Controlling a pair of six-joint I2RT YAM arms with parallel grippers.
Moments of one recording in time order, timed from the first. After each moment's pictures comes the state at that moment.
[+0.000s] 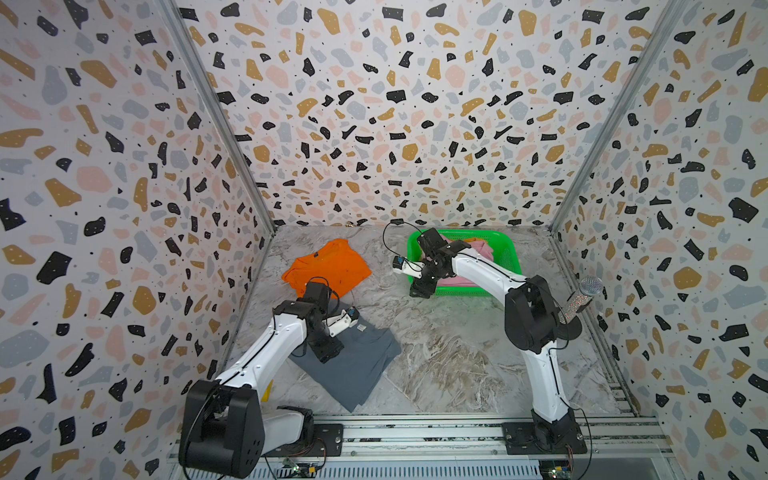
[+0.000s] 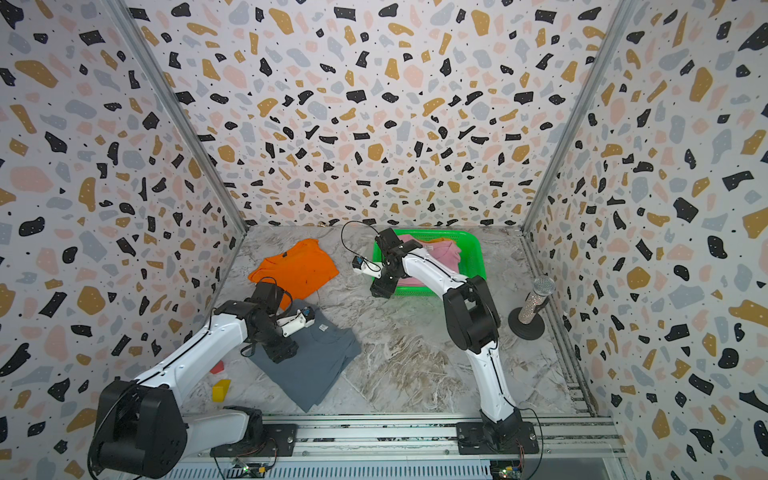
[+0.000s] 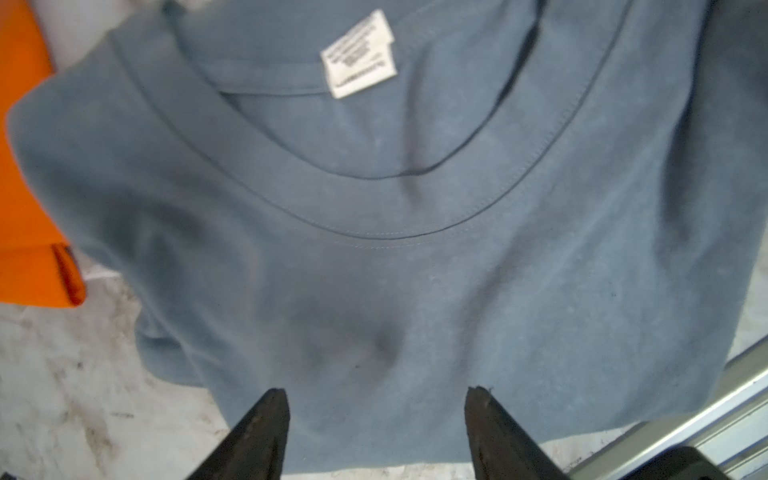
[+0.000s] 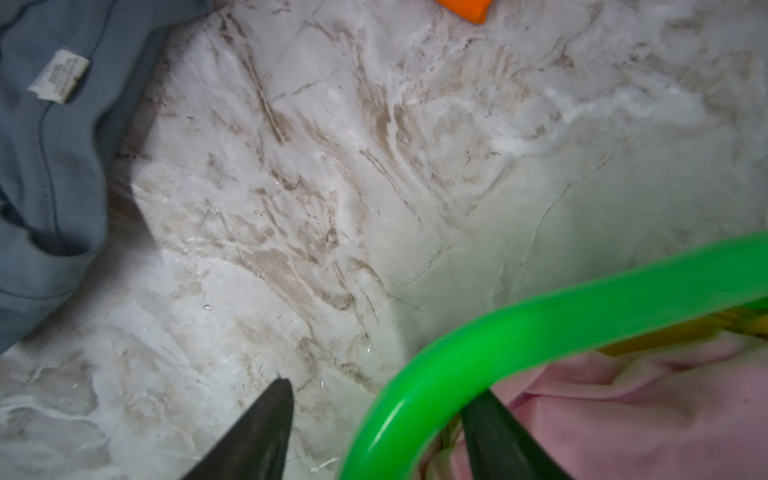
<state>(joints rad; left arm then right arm) -0.20 1.25 0.80 -0.94 0.08 0.76 0.60 2.18 1.88 -0.85 -0.29 -0.70</state>
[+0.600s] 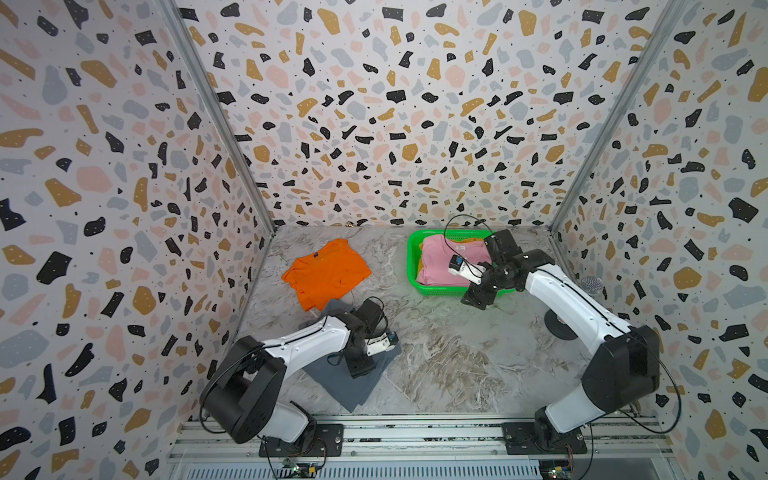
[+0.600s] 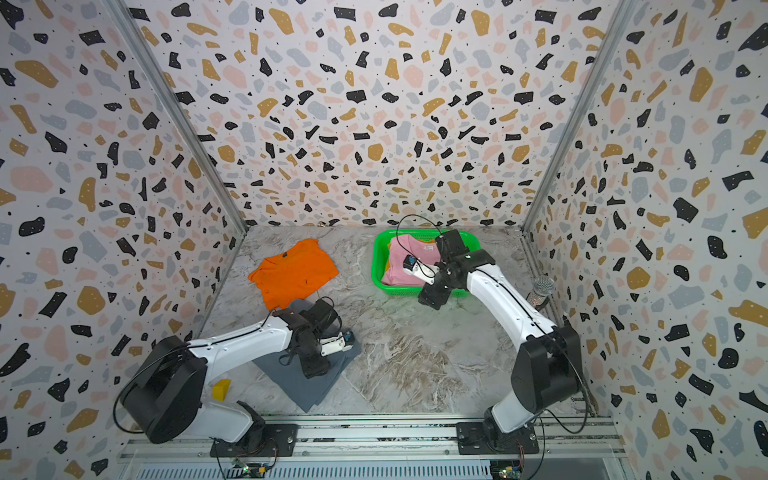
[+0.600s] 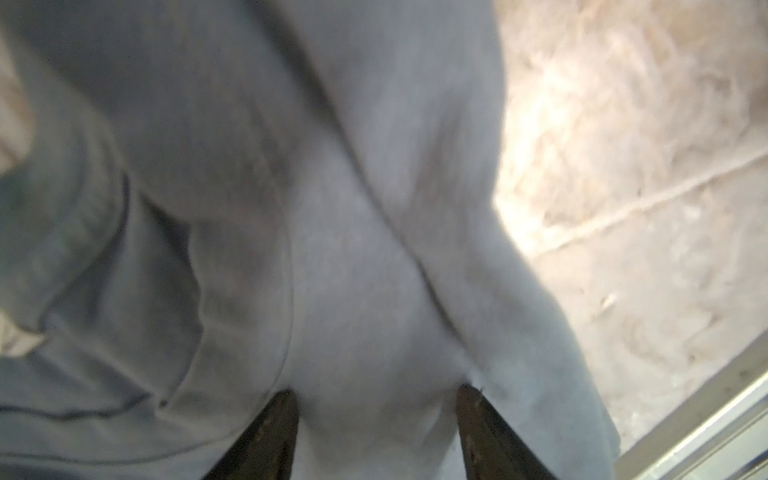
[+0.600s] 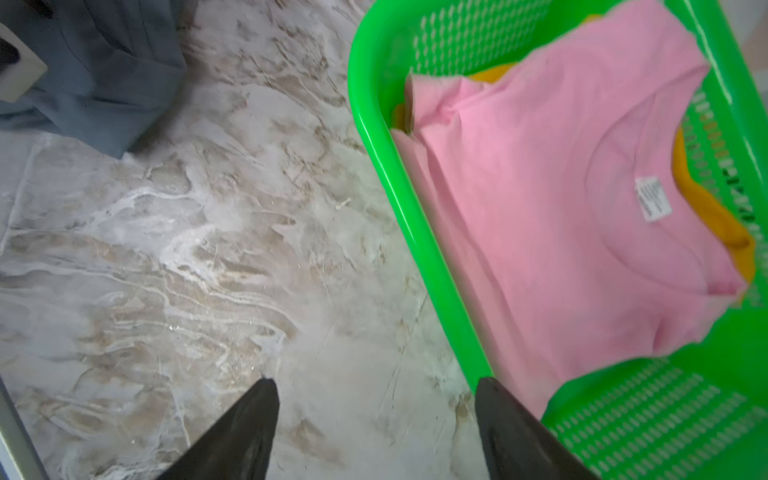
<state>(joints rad) -0.65 1.49 0.81 -0.82 0.04 0.52 0.36 1.52 1.33 -0.93 -0.28 -0.74</state>
